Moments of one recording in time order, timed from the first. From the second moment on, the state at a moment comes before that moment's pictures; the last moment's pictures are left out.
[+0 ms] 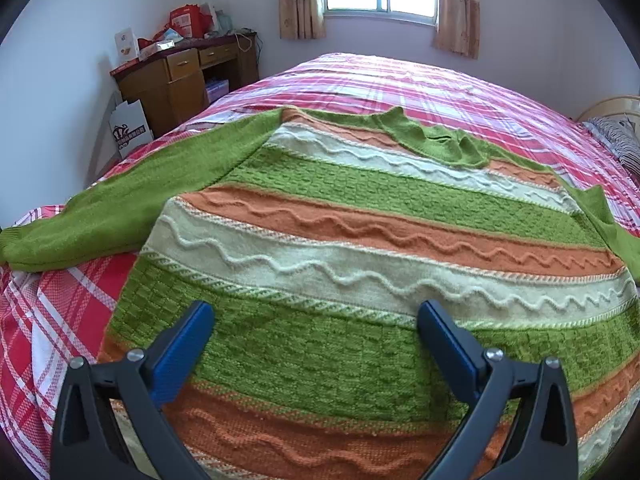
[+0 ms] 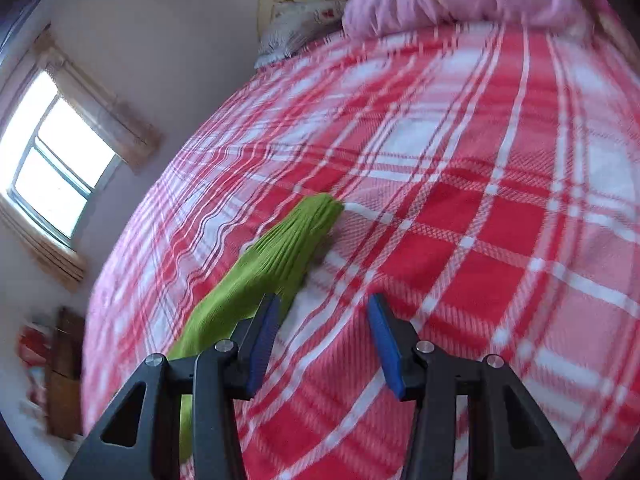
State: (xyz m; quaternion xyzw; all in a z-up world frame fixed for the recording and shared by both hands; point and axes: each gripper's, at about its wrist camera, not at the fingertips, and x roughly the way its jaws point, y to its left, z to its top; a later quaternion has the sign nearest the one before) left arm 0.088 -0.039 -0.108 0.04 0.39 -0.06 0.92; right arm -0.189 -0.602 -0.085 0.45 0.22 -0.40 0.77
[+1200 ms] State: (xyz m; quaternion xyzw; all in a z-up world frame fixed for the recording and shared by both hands) left arm 0.082 -0.005 -0.073 0.01 0.39 -0.09 0.92; right arm -0.021 -0.374 0.083 0.23 0.21 -0.15 0.94
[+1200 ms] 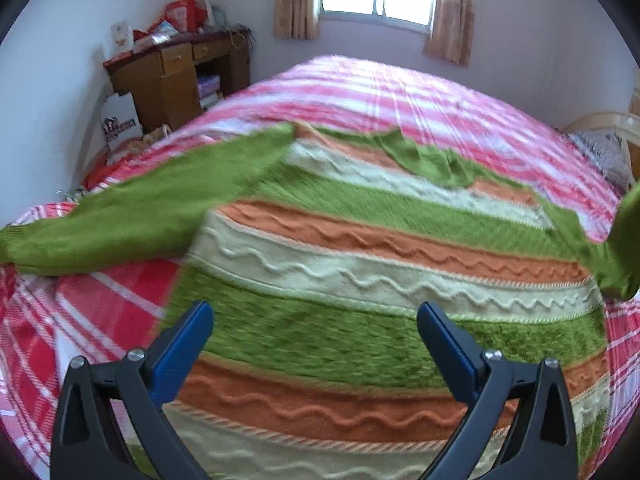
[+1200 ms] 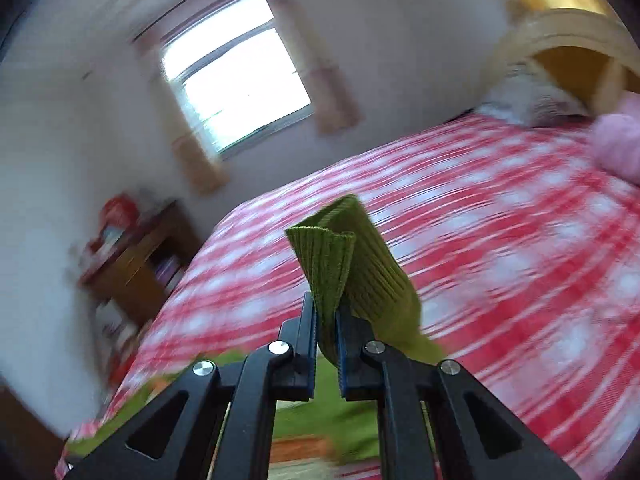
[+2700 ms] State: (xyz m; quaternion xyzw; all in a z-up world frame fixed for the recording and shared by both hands) left arm 0.102 0.073 -0.083 0.00 0.36 -0.03 0.93; right arm 0.110 -0.160 -0.077 0.17 0.38 0.01 0.91
